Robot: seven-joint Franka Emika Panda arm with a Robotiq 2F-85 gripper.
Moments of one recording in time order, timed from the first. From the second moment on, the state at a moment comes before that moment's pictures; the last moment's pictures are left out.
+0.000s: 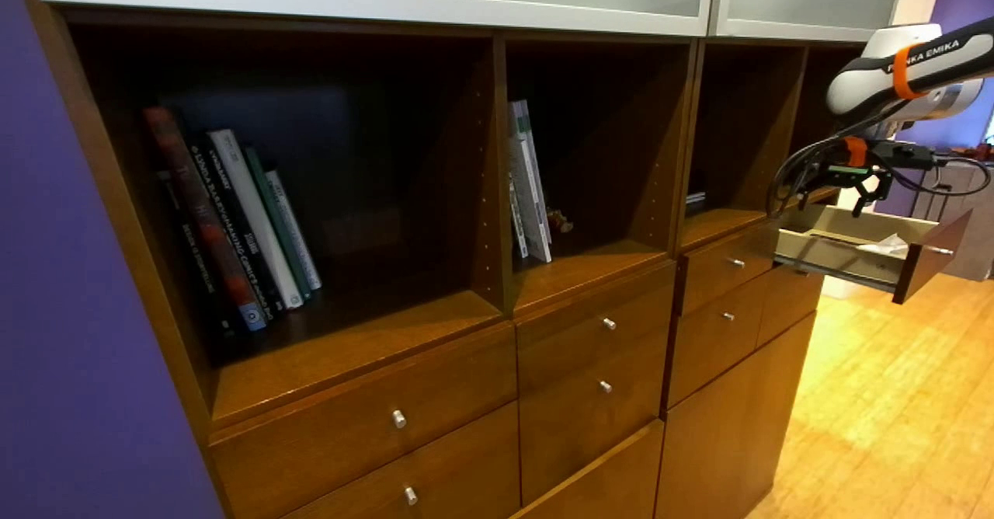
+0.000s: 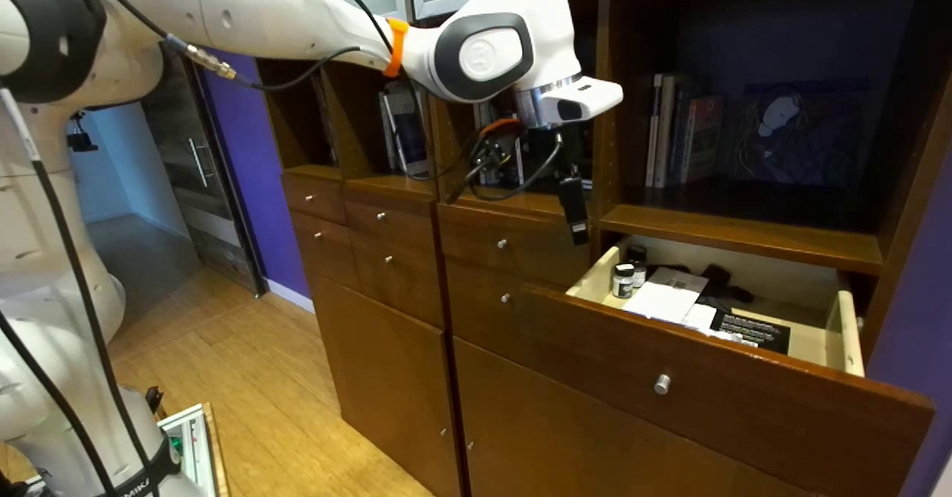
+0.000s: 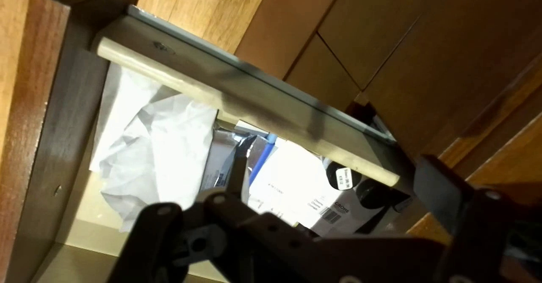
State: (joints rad) arm -0.21 0.16 -0.21 -1.70 0.01 2.12 0.41
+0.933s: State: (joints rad) arm -0.29 0.27 -0.24 -1.69 0.19 2.17 0.28
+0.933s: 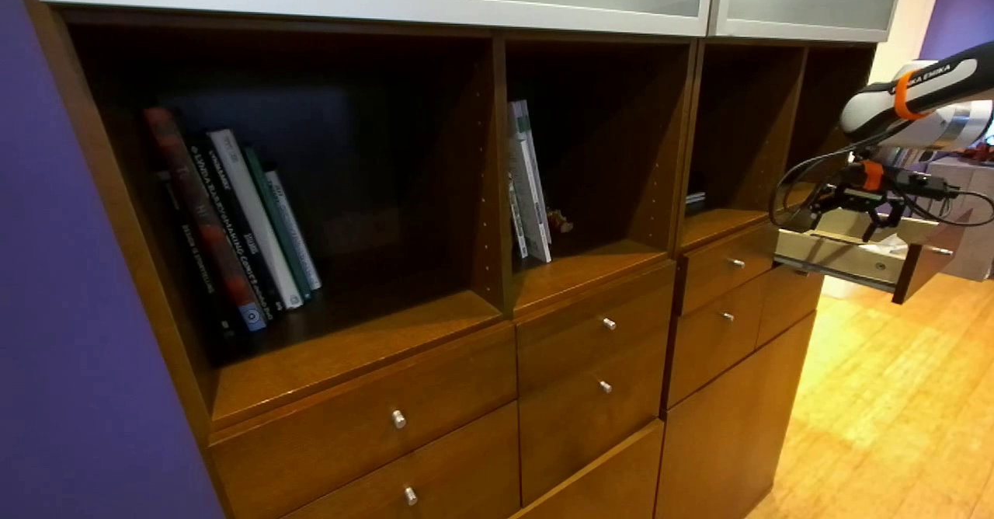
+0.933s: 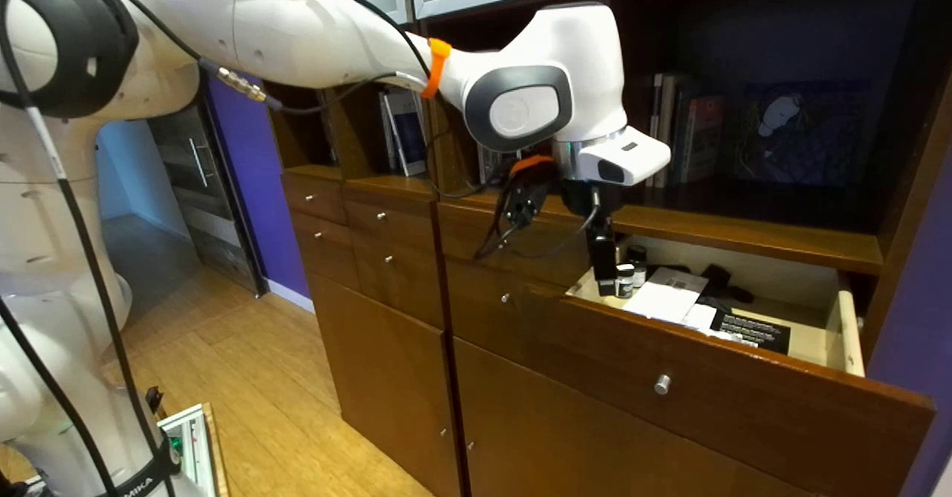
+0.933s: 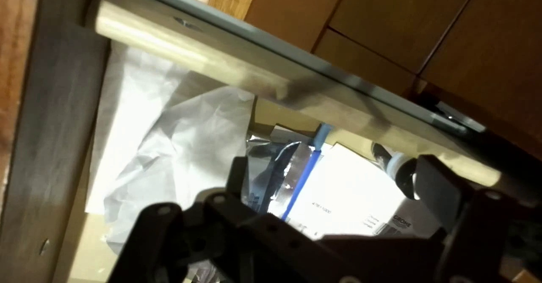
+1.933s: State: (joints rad) arm -0.32 0.44 -0.22 -1.54 0.37 2.22 0.25
